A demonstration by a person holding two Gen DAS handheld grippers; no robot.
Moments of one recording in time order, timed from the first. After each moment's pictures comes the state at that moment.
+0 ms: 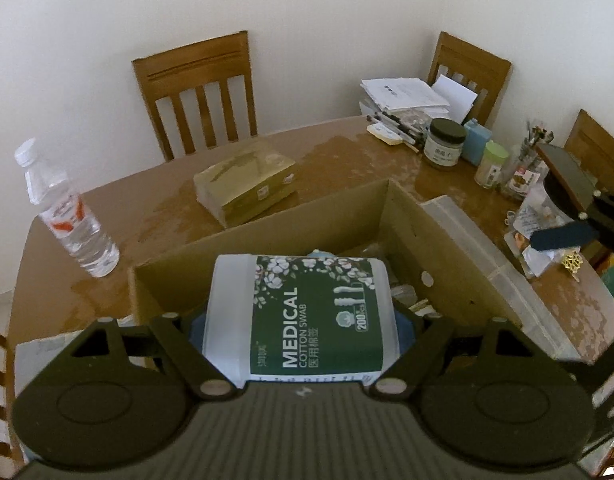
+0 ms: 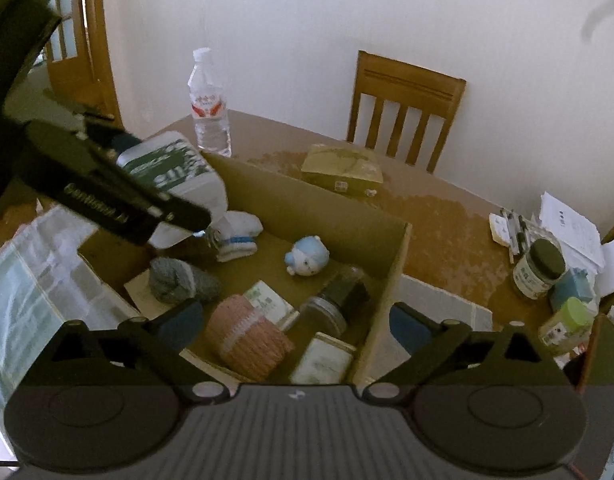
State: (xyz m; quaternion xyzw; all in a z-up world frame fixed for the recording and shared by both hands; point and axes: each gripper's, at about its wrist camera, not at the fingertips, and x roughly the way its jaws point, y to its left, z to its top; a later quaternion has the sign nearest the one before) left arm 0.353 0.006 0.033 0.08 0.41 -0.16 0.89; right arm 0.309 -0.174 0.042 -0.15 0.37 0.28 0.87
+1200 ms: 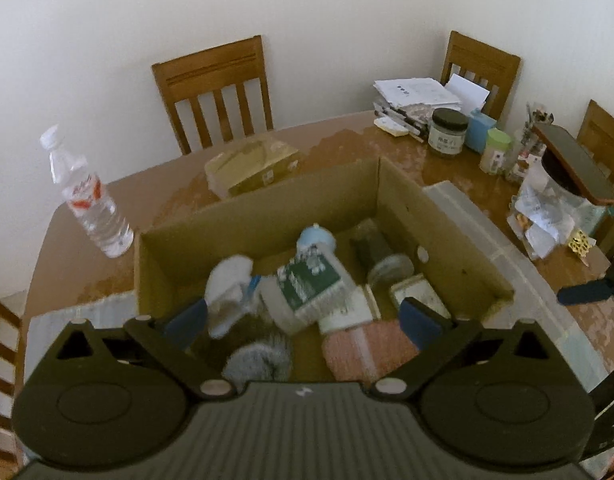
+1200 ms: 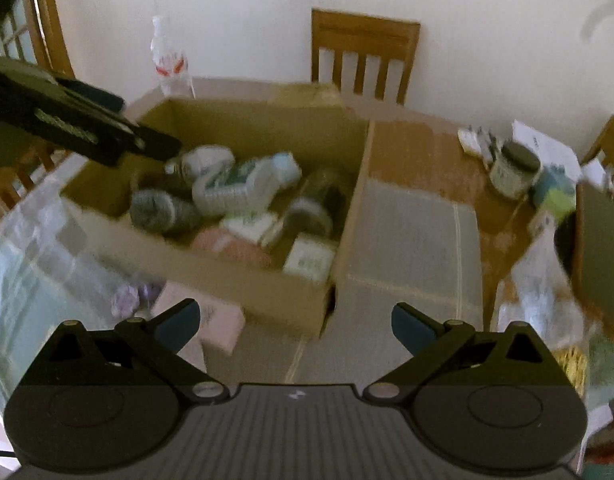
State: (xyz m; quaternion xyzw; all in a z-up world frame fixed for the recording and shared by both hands) left arm 0.296 -0.009 0.021 0.09 0.40 -0.12 0.90; right arm 0.259 -0.213 -0.008 -0.10 0.43 0.24 0.86
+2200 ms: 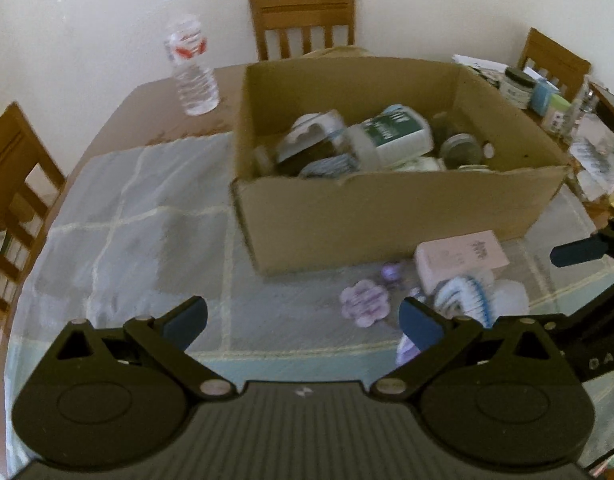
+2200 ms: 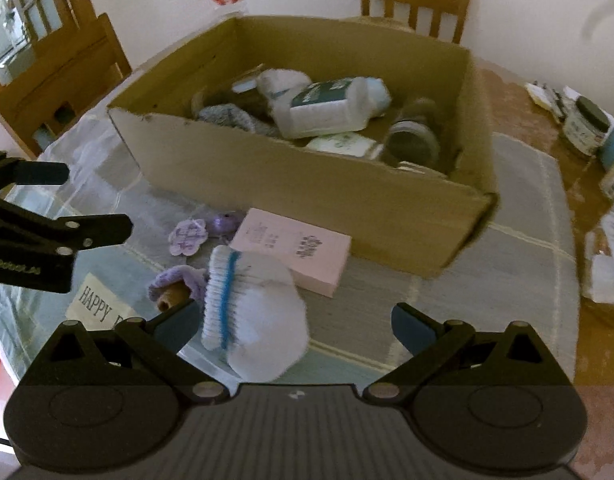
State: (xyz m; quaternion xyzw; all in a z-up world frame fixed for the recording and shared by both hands) left arm 0.191 0.055 -0.053 0.02 0.44 0.00 0.90; right arm 0.235 -0.142 -0.060 -0.12 0.49 0.28 0.82
